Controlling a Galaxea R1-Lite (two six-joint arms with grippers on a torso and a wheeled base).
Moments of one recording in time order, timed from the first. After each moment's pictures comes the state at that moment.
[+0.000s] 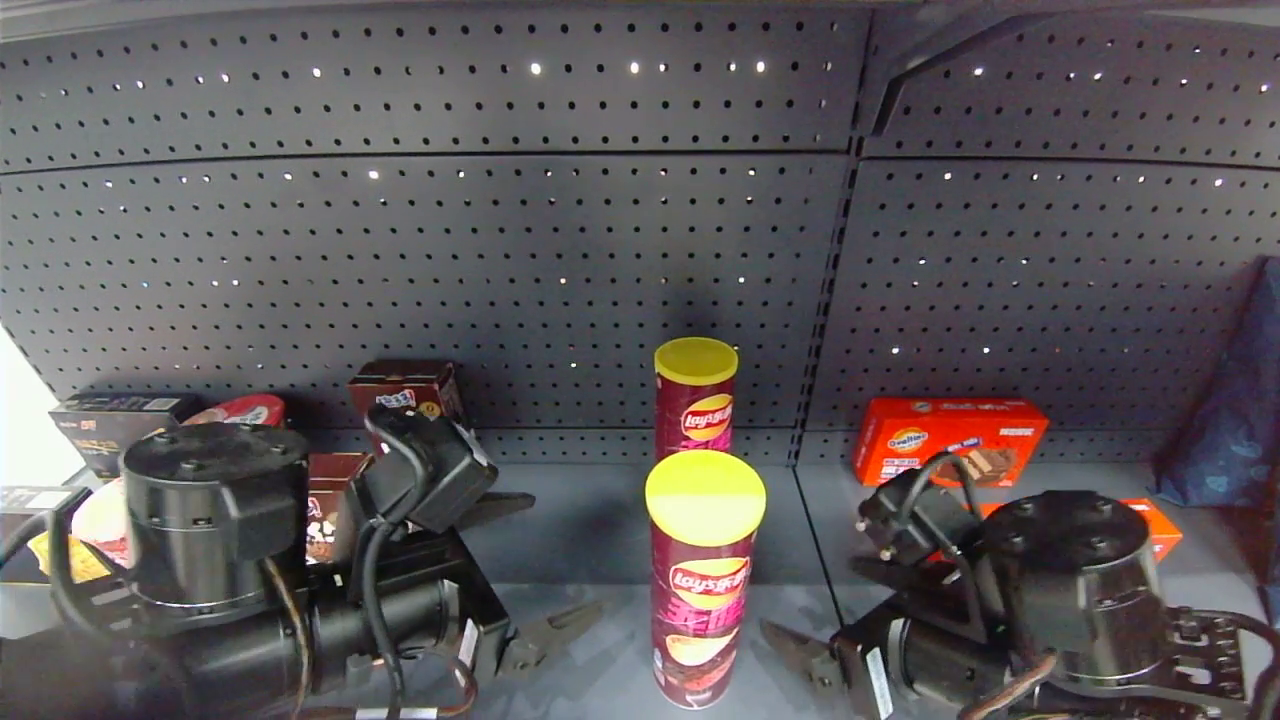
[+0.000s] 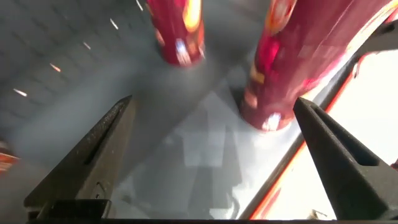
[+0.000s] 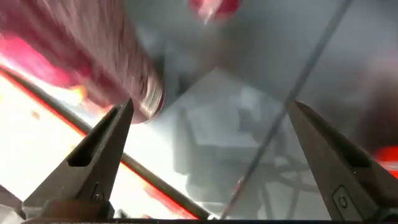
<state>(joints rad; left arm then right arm) -0.55 1.51 -0.47 -0.67 -0.25 0.15 0.84 1.59 -0.51 -0.61 -0.24 0.14</state>
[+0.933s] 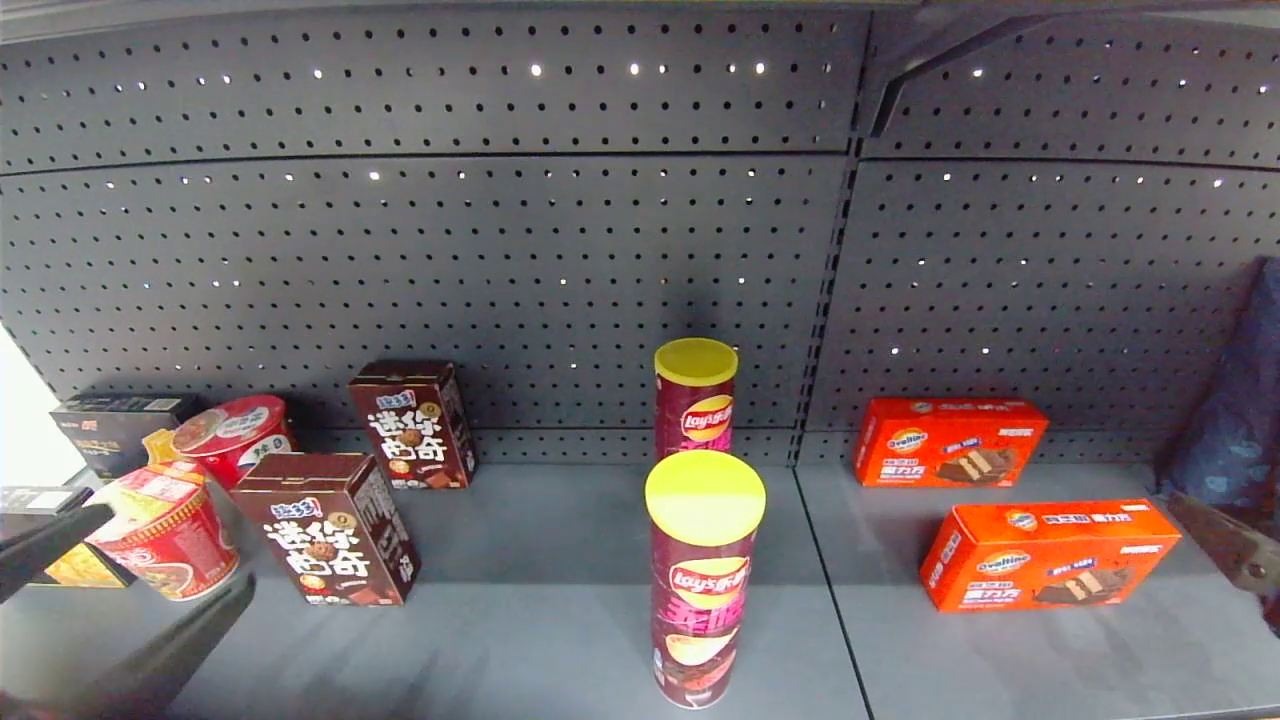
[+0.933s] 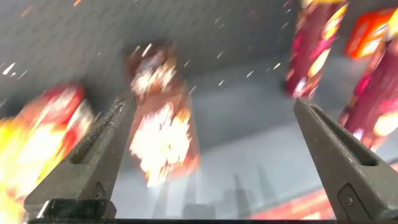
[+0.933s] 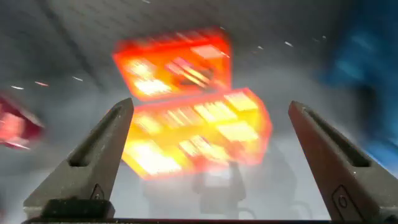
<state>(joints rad) -0.15 0.75 -0.22 -0.50 -0.14 0.08 0.18 0.91 -0.25 -0.55 -0.28 0.15</state>
